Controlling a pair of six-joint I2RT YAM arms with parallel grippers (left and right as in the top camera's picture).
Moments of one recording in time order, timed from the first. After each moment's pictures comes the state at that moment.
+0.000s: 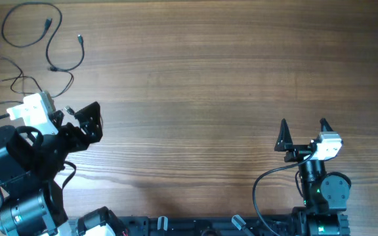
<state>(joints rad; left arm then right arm) 0.43 0.72 0.95 -0.79 0.52 -0.14 0.00 0.01 0.01 0.00 -0.02 0.05</state>
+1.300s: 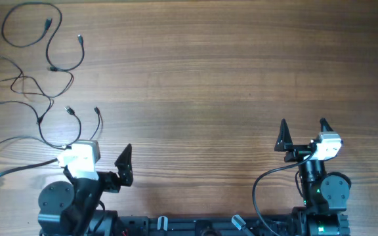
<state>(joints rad) -0.09 0.20 0.62 -0.80 0.12 -0.14 0.00 0.01 0.01 0.00 -0.03 0.05</state>
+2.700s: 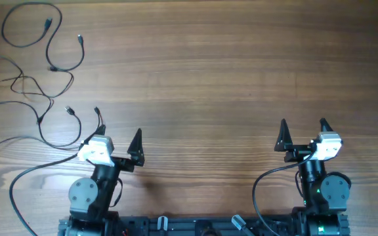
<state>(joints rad) -0.14 0.01 0.08 -0.16 0.07 -0.19 0.00 0.01 0.01 0.00 -0.03 0.05</state>
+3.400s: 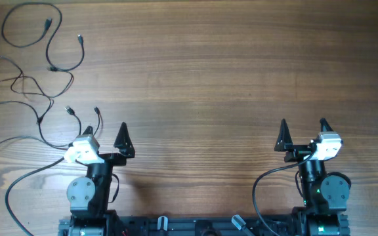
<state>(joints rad) -0.01 0.01 0.01 -0.07 0.02 -0.32 0.00 0.01 0.01 0.00 -0.03 0.05</state>
